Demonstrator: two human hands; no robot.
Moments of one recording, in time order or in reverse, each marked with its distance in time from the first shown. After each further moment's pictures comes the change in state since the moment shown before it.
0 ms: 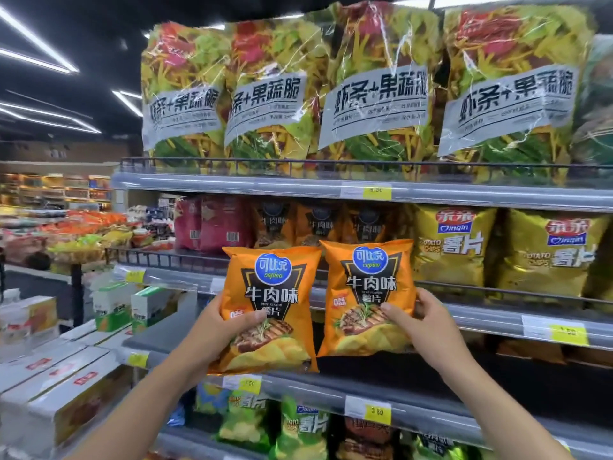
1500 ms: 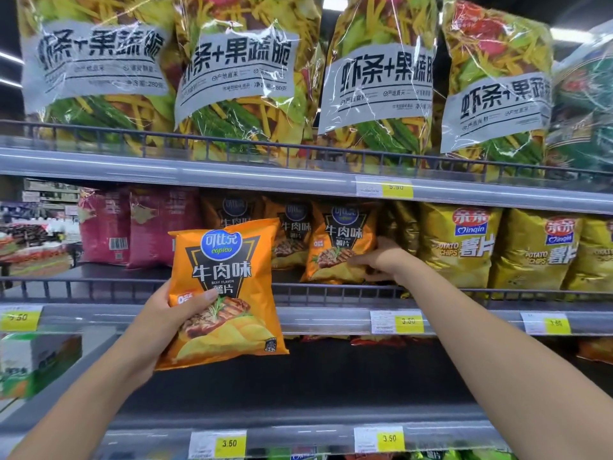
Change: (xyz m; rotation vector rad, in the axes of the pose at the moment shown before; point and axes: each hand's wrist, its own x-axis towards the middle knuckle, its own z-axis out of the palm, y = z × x) left_hand 0.148 -0.030 -0.083 -0.190 -0.184 0.067; right_hand 0.179 -0.038 0.078 -0.291 0.086 0.325
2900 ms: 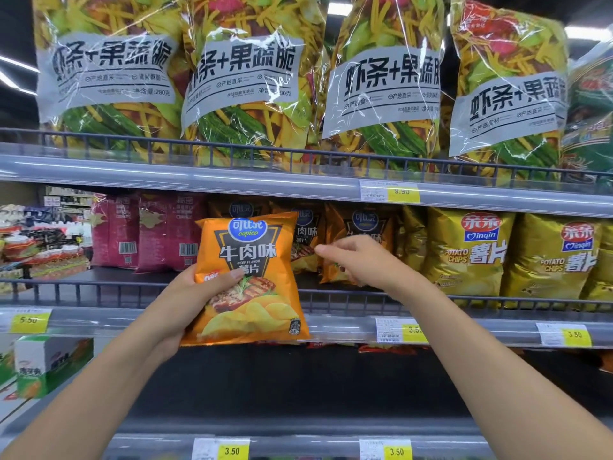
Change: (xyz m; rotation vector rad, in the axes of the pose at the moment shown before) left_hand 0.012 0.035 0.029 0.039 -0.042 -0.098; right_hand -0.067 -0.038 0.018 -0.192 -0.170 -0.396
